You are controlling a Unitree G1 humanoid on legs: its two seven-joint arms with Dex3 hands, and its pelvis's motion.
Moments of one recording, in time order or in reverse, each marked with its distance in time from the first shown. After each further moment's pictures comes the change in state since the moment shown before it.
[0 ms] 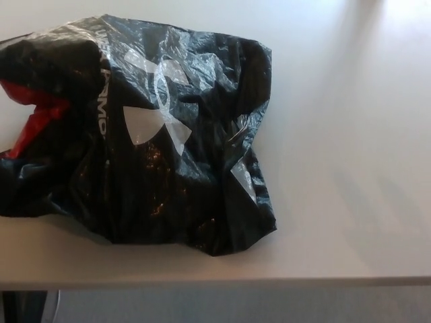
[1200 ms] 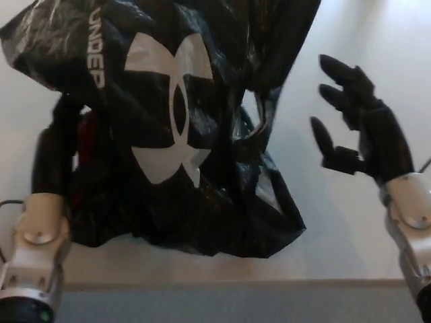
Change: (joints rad) left_arm -0.834 -0.008 -0.566 1.046 0.361 0.019 0.271; right_arm -0.860 0.277 0.453 0.761 -0.044 0.117 0.008
